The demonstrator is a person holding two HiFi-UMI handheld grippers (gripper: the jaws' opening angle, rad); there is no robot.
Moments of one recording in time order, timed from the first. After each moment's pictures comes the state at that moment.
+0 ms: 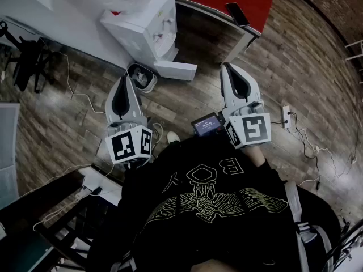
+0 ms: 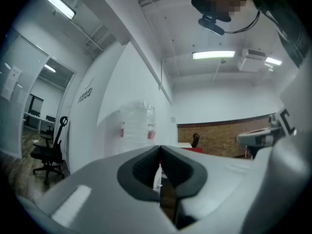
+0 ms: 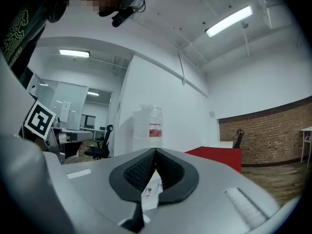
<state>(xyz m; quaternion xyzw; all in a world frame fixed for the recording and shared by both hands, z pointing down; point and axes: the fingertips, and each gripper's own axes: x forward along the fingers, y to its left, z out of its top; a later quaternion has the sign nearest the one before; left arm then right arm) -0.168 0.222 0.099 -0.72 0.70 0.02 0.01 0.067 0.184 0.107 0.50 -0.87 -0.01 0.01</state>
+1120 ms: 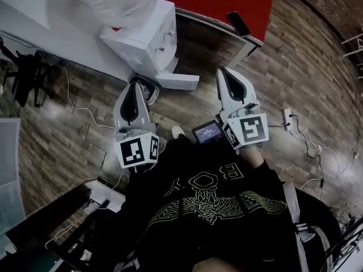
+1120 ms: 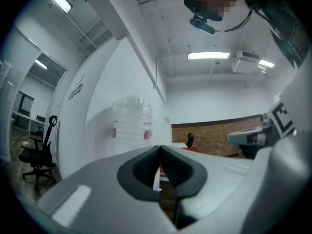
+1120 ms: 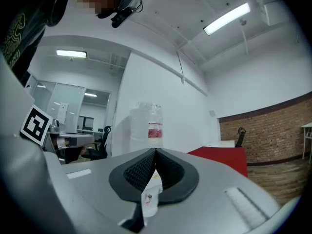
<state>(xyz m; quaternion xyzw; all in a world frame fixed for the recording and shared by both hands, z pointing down) -0.183 0.166 0.108 -0.75 0.67 0.02 0.02 0.028 0.133 0.113 0.50 -0.86 -0.01 0.01</state>
